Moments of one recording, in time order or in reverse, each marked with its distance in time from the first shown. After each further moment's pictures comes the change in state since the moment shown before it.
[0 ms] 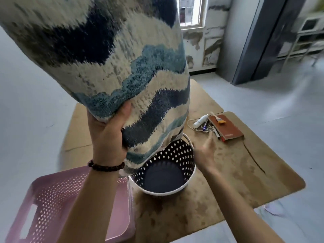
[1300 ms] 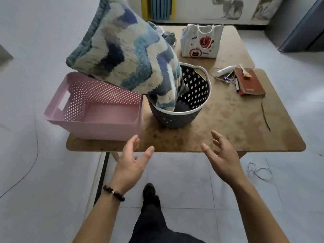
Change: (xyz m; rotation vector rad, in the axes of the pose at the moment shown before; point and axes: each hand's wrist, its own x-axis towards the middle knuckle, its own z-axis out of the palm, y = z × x) left_hand -0.326 0.006 -0.059 0.843 0.070 -0.806; right_hand -0.177 0.113 -0.133 -0.335 -0.459 -0.178
